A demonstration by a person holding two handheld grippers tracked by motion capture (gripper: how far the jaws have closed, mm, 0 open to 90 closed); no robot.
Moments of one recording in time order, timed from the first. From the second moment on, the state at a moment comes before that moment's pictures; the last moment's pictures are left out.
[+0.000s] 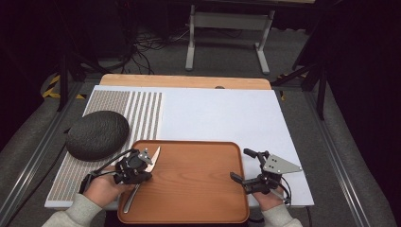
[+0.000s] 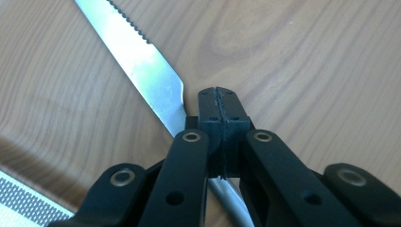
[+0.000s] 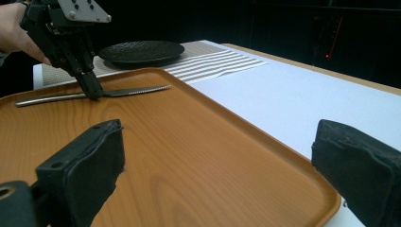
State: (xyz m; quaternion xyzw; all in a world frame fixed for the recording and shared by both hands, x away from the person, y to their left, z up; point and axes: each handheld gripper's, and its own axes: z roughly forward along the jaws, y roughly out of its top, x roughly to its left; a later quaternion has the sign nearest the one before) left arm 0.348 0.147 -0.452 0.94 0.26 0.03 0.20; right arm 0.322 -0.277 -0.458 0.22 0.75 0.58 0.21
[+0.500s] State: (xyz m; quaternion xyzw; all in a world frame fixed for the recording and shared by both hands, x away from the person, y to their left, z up) left arm 0.352 0.162 -0.453 0.93 0.29 0.02 0.21; right arm 0.322 -0.277 -0.459 0.22 0.75 0.58 0.21
